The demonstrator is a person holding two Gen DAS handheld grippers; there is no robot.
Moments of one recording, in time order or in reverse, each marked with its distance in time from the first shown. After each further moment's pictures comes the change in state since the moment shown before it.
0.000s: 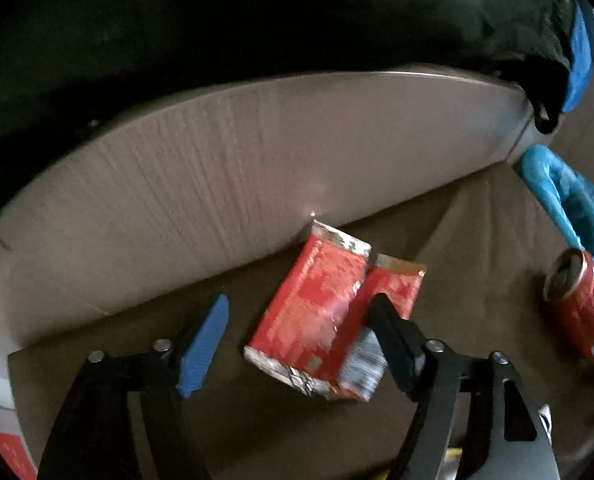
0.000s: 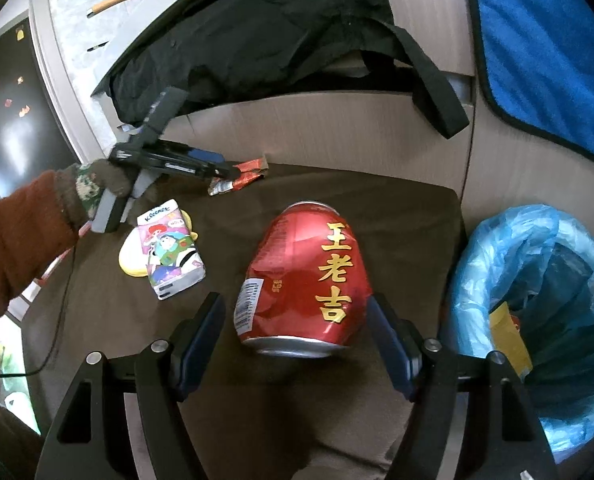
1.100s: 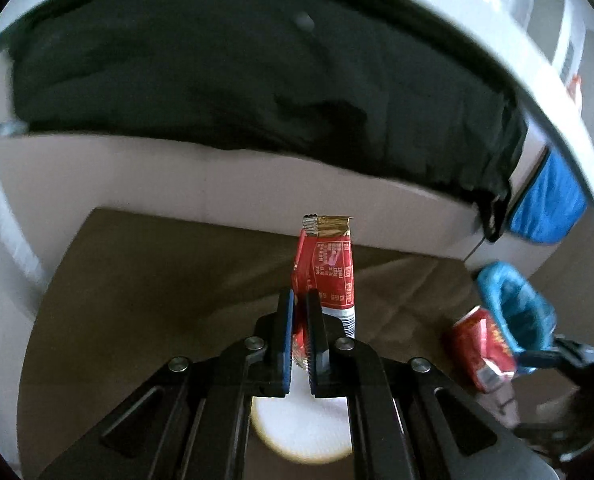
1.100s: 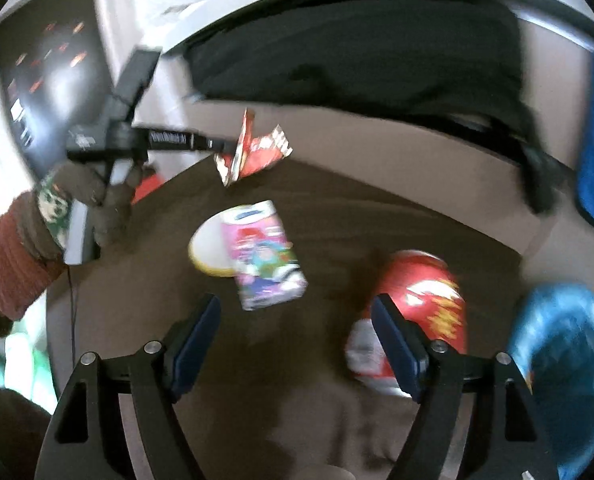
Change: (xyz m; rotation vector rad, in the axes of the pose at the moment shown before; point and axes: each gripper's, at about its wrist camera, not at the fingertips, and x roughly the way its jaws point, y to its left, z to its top) left arm -0.178 -0.008 -0.111 -0.447 -0.302 0.072; right arm 0.002 0.089 0.032 -0.253 0.055 0.128
